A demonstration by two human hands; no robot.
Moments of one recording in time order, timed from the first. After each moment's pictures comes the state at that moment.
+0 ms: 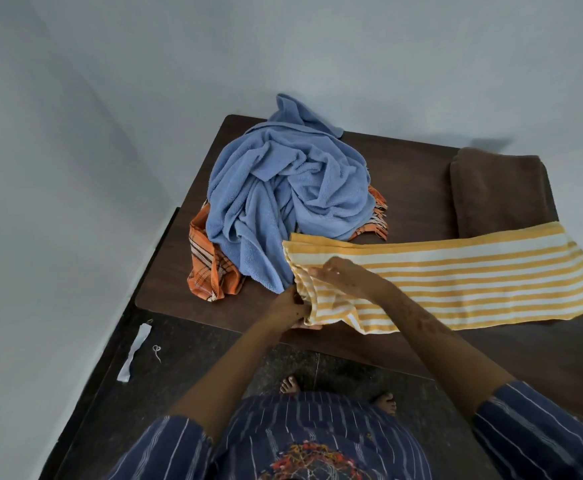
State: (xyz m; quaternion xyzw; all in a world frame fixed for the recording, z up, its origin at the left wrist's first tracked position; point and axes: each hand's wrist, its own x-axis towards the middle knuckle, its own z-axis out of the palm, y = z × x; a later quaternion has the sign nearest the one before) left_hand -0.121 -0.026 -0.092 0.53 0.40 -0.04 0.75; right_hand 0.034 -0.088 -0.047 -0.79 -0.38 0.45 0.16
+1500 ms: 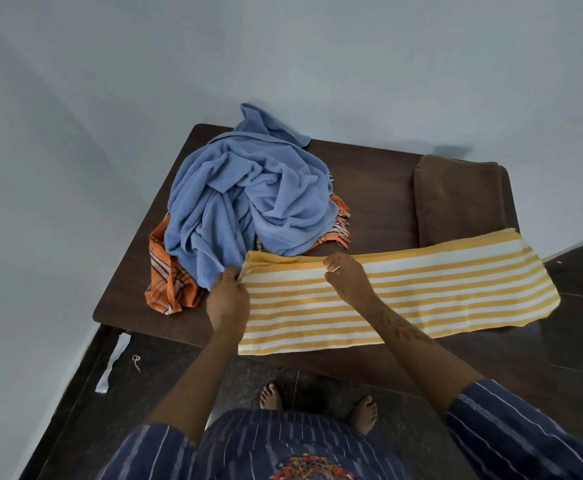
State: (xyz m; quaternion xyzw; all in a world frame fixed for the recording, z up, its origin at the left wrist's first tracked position) left_hand -0.090 -0.021 -0.076 0.76 0.59 0.09 0.26; right_hand 0.107 -0.134 -0.083 -0.82 -0.32 0.32 0.34
